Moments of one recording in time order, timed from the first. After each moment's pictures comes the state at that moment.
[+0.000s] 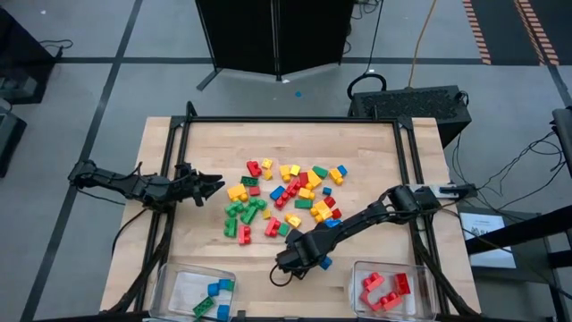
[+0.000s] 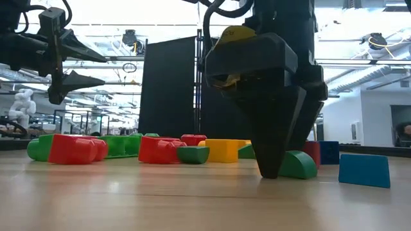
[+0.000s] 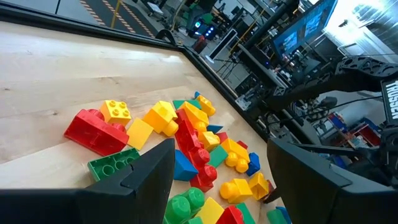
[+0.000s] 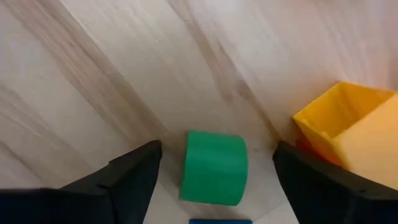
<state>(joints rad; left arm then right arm) -0.26 0.12 0.06 -0.09 -0.57 -0.82 0.41 2.26 1.75 -1.06 0.05 1.07</state>
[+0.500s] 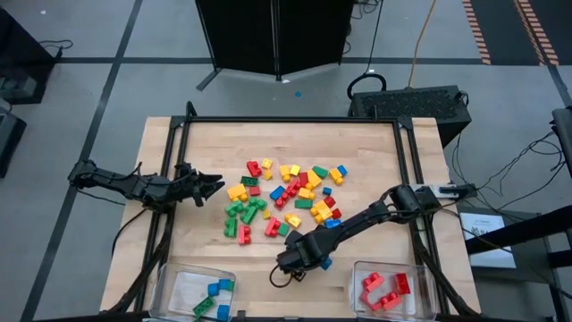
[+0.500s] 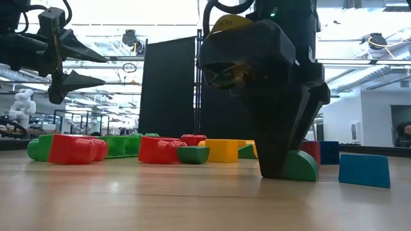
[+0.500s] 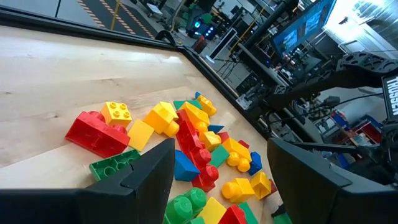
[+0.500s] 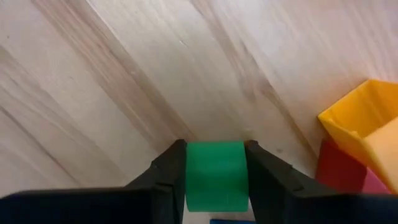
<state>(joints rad) -0.26 0.12 0.06 -0.09 -0.57 -0.80 0.41 2.26 1.72 -1.00 0.04 1.09</state>
